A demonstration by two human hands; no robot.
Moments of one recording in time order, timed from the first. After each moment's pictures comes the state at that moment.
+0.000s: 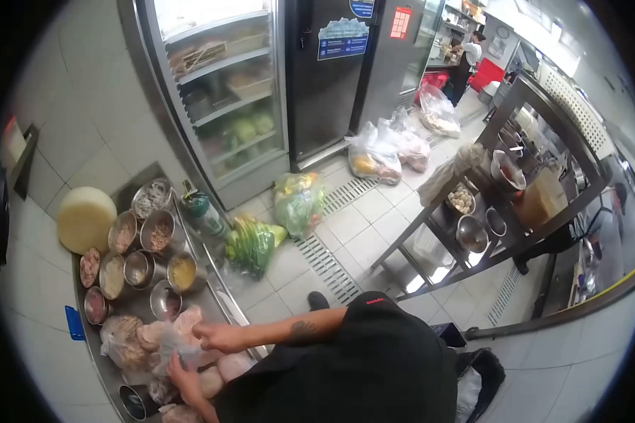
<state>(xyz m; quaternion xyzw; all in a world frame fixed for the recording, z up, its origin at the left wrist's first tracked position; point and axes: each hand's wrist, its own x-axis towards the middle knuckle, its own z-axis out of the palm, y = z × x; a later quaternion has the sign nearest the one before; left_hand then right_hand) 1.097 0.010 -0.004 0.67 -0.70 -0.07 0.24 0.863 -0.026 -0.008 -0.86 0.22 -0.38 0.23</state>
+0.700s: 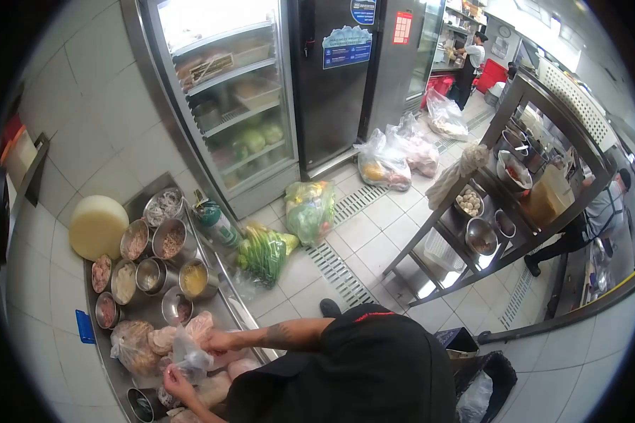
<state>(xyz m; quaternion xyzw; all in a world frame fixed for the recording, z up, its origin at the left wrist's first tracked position) 1.153 -0.005 -0.035 0.63 -0.56 -0.19 0.50 0.938 -0.064 -0.088 -0.45 0.32 -0.32 0.77</state>
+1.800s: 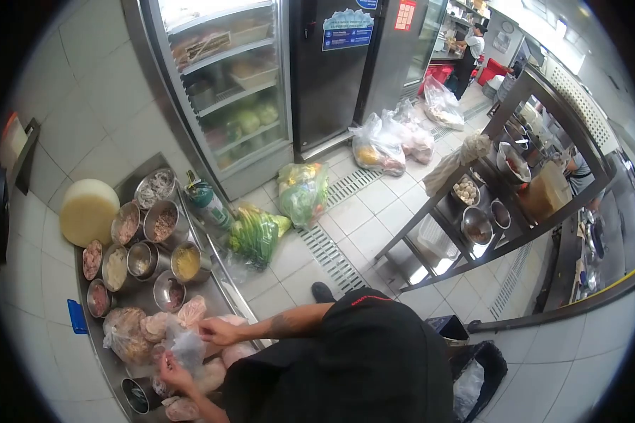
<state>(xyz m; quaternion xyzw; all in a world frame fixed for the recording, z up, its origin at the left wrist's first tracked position) 1.138 -0.002 -0.023 0.65 -0.61 -0.06 0.44 0.922 -0.038 -0.070 -0.65 0.34 -0.43 0.53</state>
